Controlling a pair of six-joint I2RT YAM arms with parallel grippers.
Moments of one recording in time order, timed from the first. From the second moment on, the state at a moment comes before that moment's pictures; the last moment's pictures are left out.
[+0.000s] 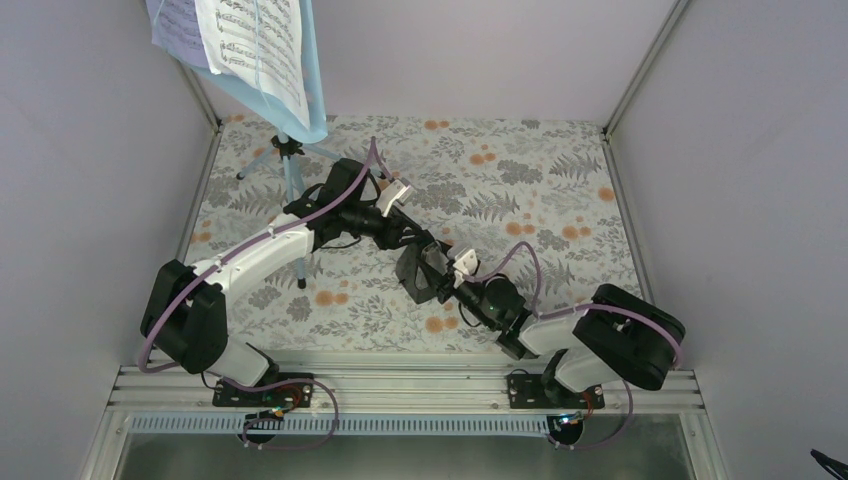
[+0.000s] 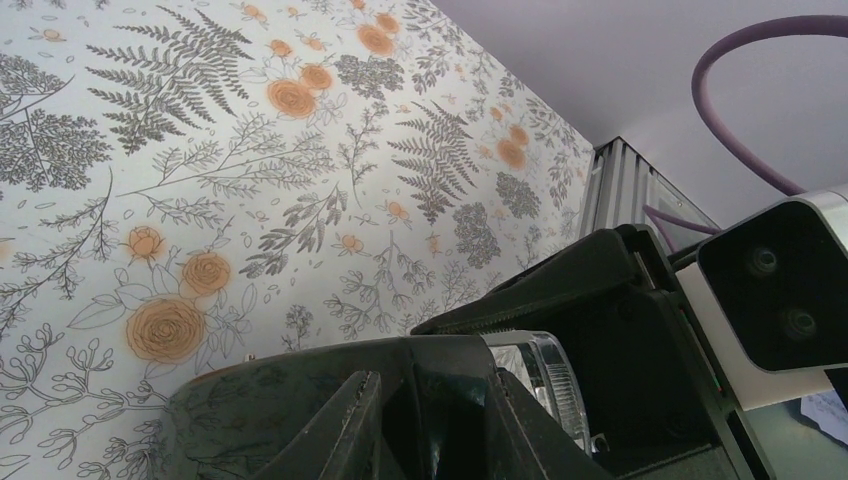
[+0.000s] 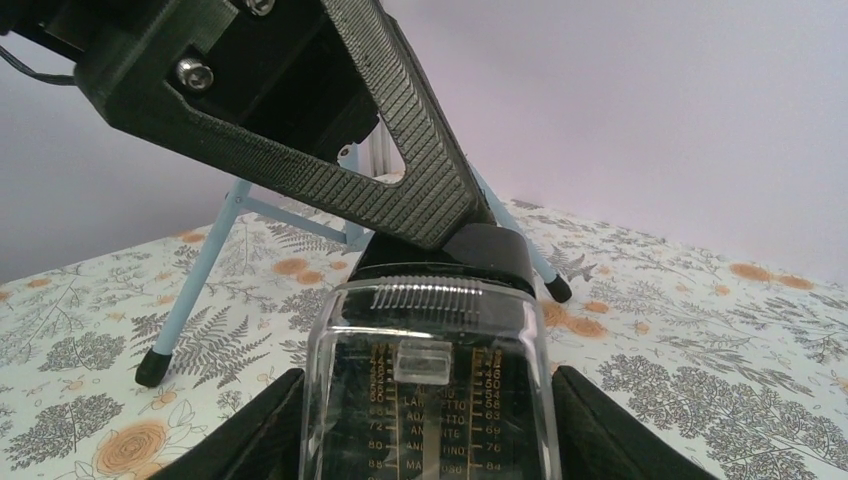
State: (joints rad) left arm -0.58 1.49 1.09 -0.31 0.76 -0.09; right arm 0.95 1.42 0.19 1.27 0.18 0.01
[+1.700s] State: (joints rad) left arm -0.68 1.31 1.12 -0.35 0.37 -0.05; right arm 0.79 0.48 0.16 0.35 0.38 0.22
